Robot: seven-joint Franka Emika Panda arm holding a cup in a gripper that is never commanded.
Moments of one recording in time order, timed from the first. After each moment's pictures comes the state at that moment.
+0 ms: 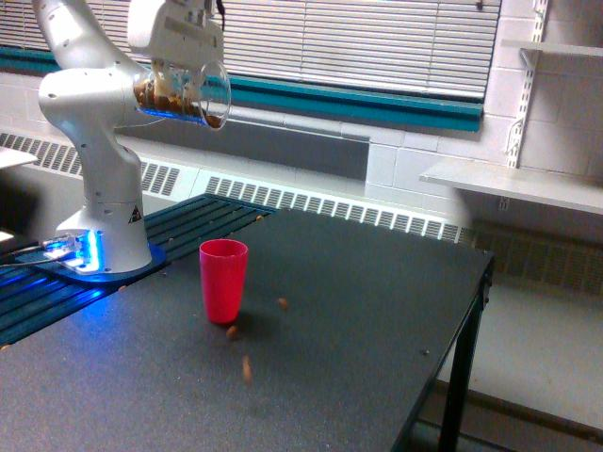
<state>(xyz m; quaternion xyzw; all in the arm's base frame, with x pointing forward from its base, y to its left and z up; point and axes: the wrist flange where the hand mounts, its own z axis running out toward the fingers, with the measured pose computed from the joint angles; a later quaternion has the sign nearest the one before) 0.272 -0.129 0.488 0.93 -0.34 0.06 0.08</state>
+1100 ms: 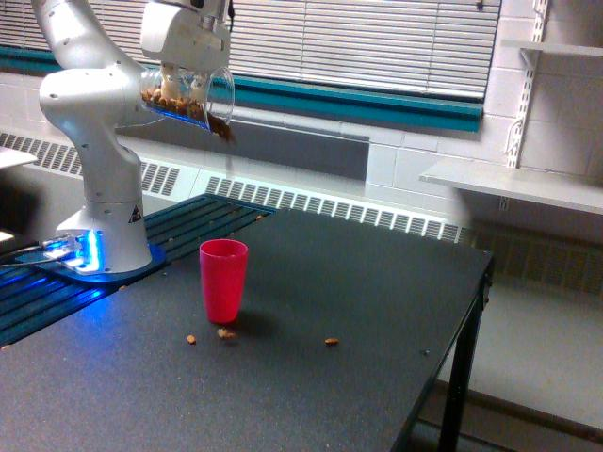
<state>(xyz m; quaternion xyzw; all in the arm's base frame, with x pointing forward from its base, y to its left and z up) 0.282 -0.114 0.490 0.94 -0.32 0.01 0.10</state>
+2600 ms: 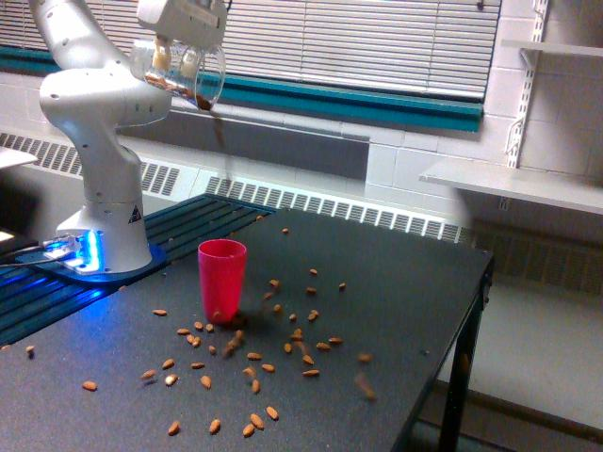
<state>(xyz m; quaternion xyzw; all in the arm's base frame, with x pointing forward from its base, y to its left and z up) 0.271 -0.101 0.525 0.94 -0.32 -0.05 0.13</state>
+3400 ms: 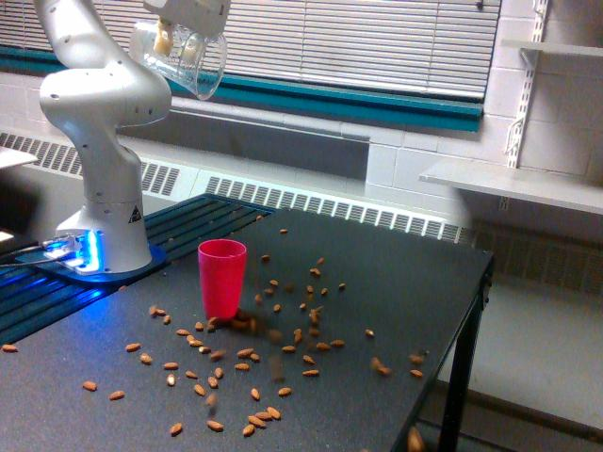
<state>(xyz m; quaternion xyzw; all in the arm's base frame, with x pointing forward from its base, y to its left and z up) 0.284 -0.106 0.544 0.94 -0.30 -0.08 0.15</state>
